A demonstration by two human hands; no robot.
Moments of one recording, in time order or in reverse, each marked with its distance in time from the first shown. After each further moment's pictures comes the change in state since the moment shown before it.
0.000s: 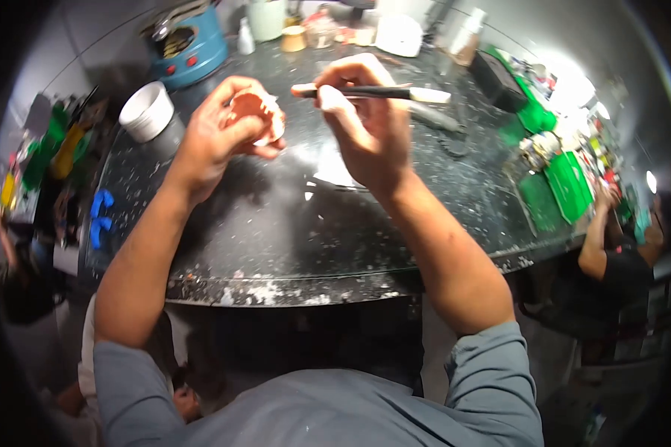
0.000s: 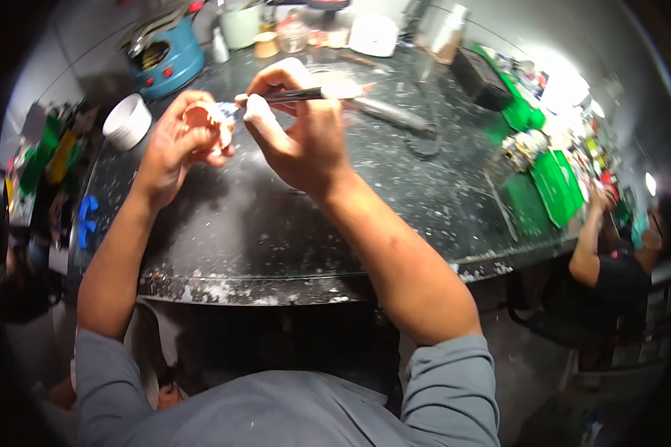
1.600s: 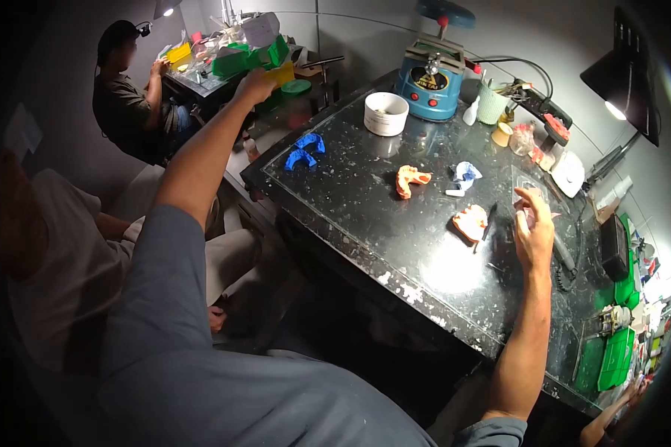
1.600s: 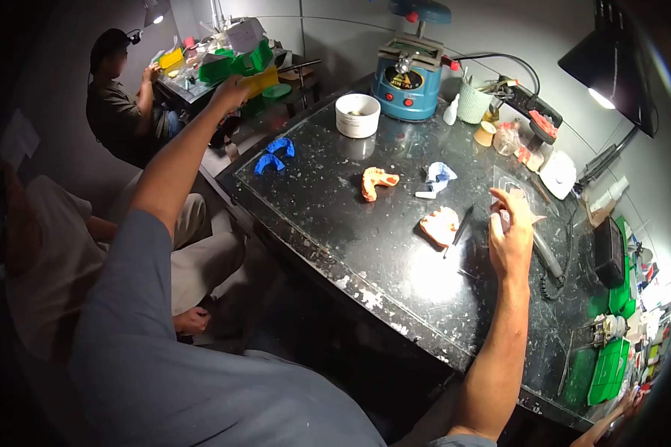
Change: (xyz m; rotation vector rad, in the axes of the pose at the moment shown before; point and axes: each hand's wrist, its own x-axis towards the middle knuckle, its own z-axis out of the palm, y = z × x) left_hand -0.164 0.075 -0.384 1.593 0.869 -0.251; right_hand 0.001 0.025 -0.027 -0.601 -0.271 0.131
